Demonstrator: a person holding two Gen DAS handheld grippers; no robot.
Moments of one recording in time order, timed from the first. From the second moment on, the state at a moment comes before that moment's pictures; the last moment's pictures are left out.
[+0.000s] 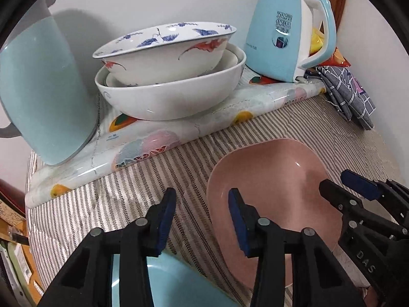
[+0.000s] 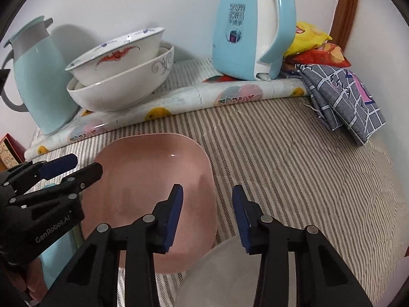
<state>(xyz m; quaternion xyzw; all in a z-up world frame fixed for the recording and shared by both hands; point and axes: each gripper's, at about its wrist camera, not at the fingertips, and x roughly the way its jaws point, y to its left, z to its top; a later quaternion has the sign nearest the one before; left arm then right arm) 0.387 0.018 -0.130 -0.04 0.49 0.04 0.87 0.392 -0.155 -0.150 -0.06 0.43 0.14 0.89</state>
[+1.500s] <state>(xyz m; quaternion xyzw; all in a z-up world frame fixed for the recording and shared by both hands) 0.387 0.031 -0.118 -0.06 0.48 0.04 0.88 0.394 -0.143 -0.125 -0.06 0.41 0.13 0.90</state>
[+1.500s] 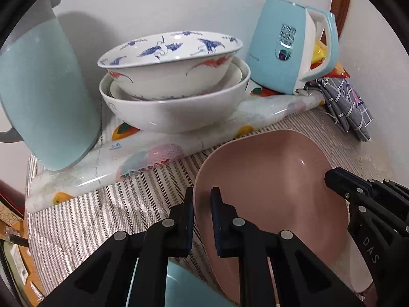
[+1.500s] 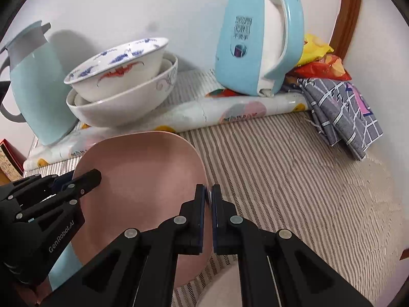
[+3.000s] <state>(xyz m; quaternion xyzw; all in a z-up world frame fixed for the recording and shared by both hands) 0.270 0.092 -0.104 -0.10 0.46 0.09 0.88 0.290 -0.076 -0.109 -0.09 0.38 0.17 0.90</state>
